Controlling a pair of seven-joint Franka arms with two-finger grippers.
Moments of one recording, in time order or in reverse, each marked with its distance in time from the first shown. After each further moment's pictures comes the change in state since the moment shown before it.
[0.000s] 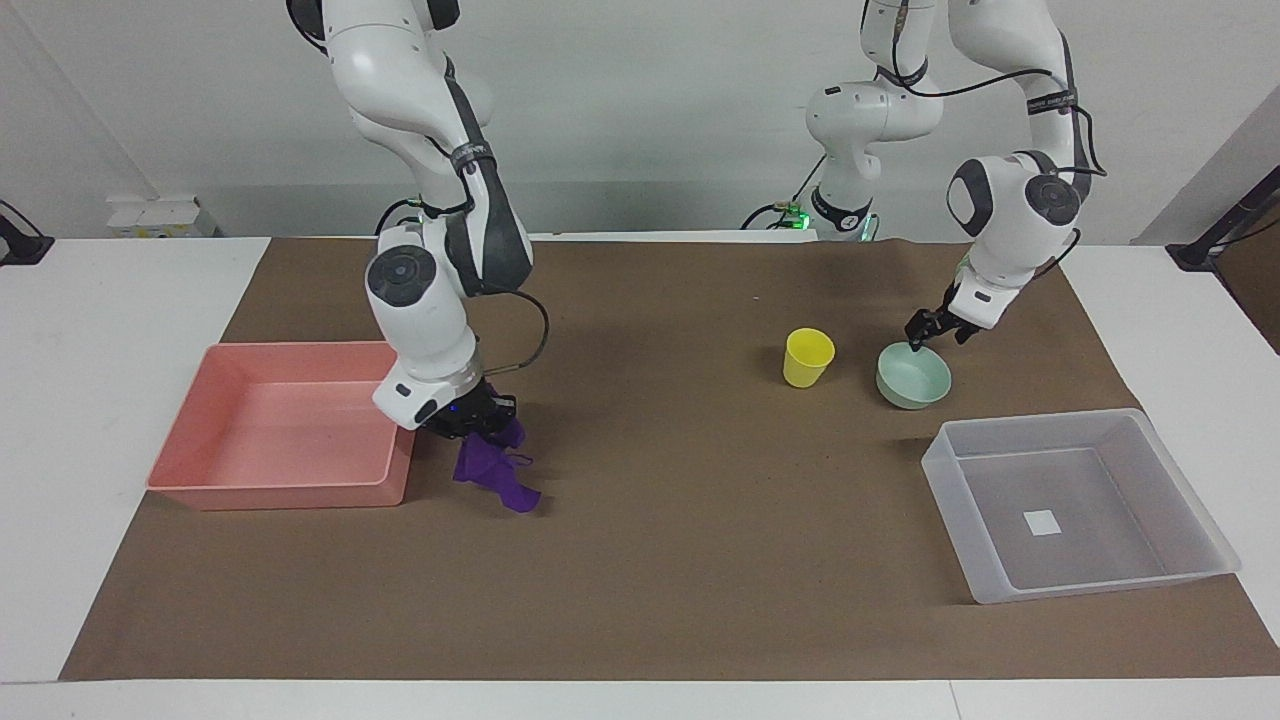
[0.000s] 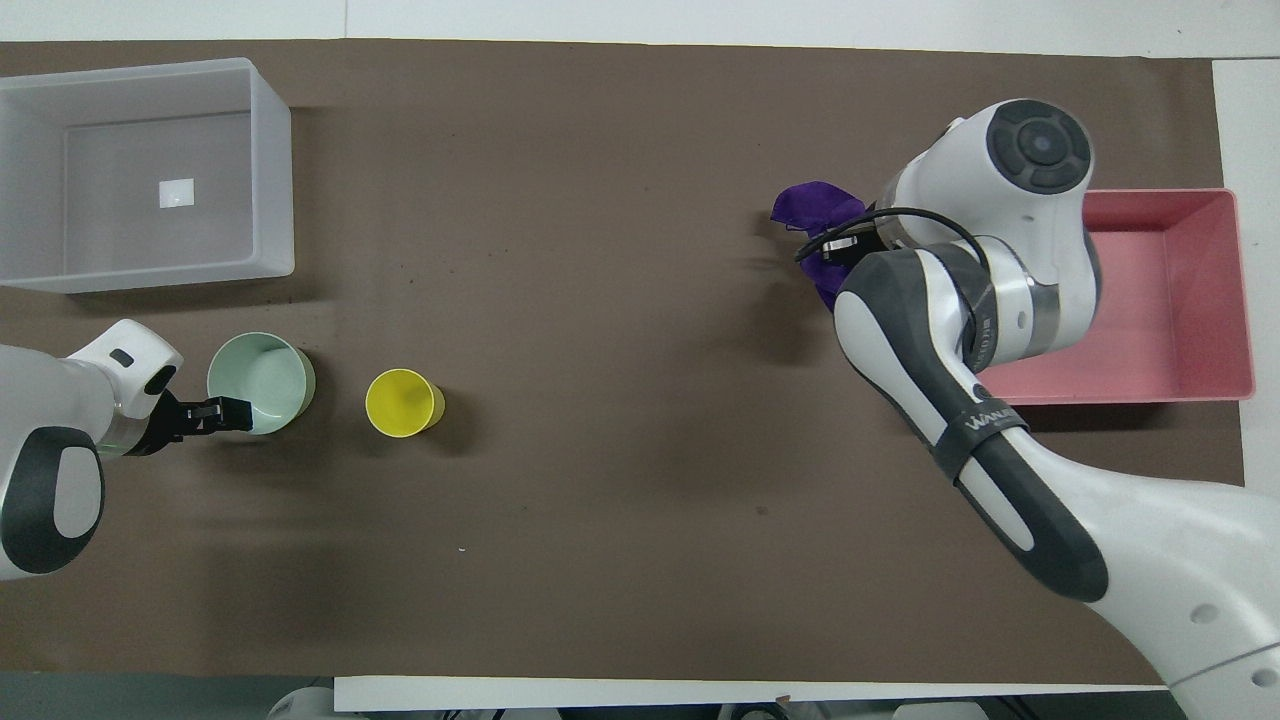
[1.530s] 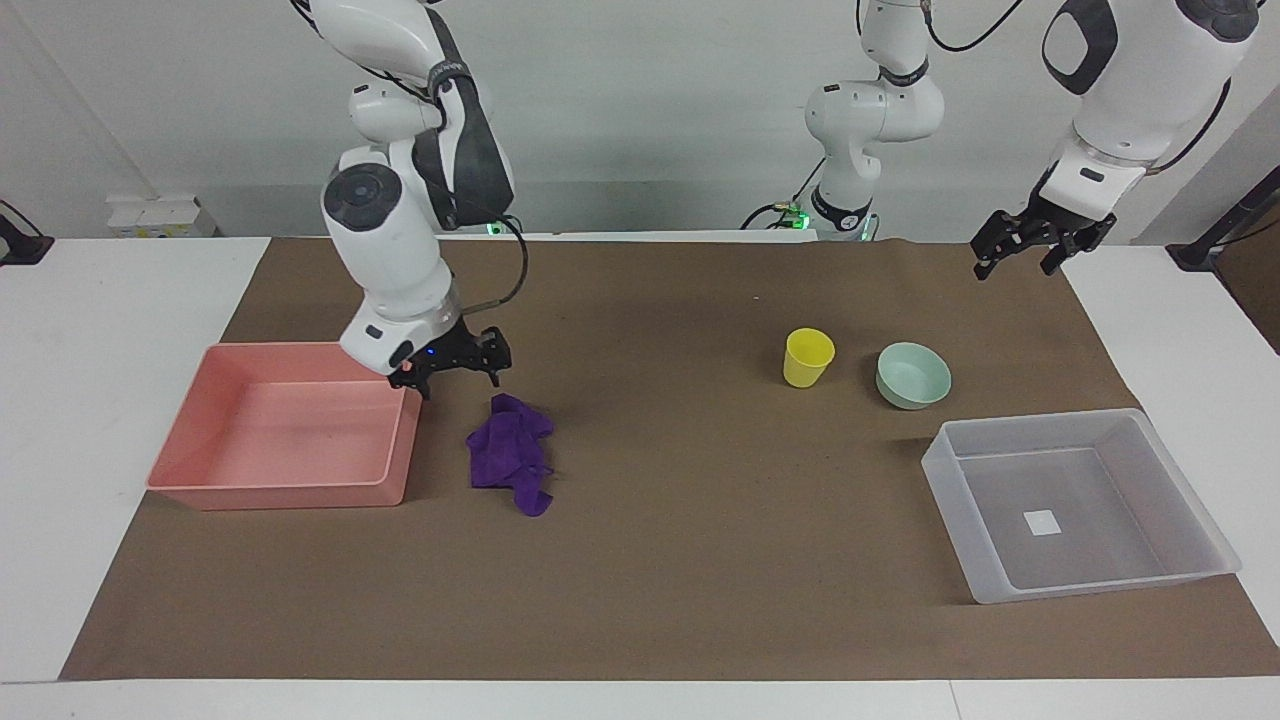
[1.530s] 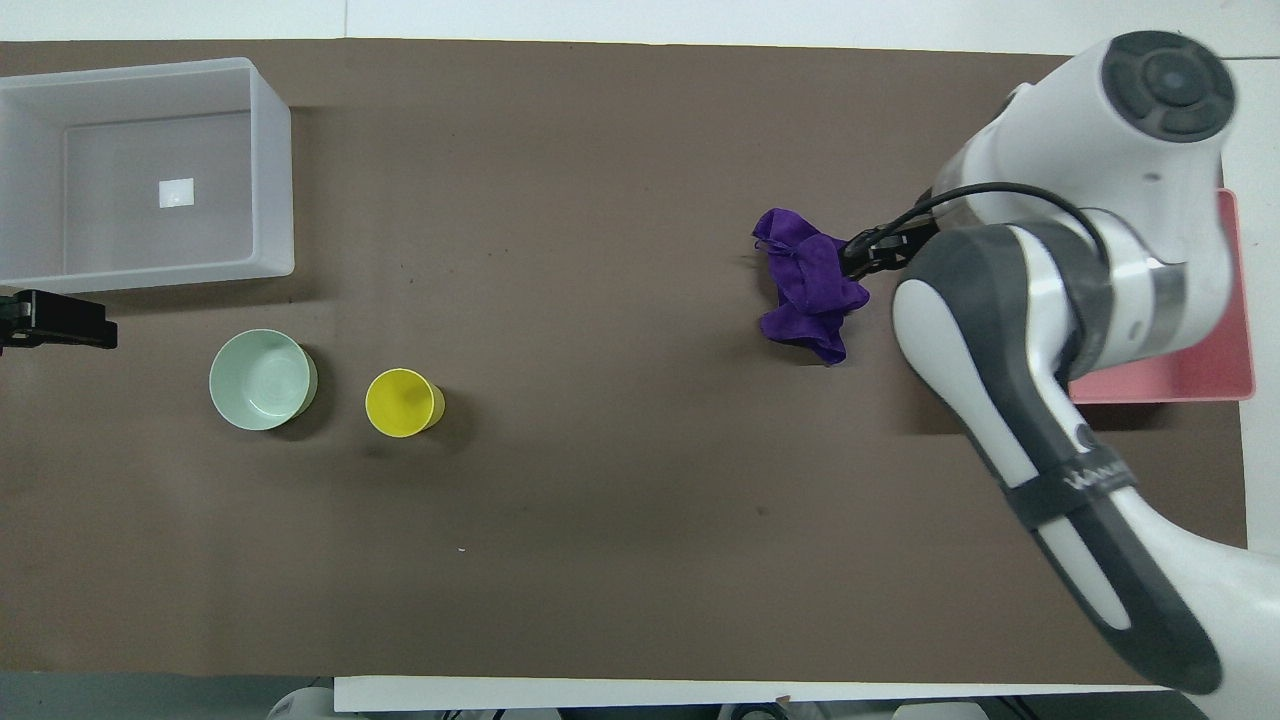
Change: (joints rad) left arm -0.079 -0.056 0.005 0.655 -0.001 -0.677 0.037; right arm 0.026 -0.035 0.016 0.022 0.001 -0.103 -0.045
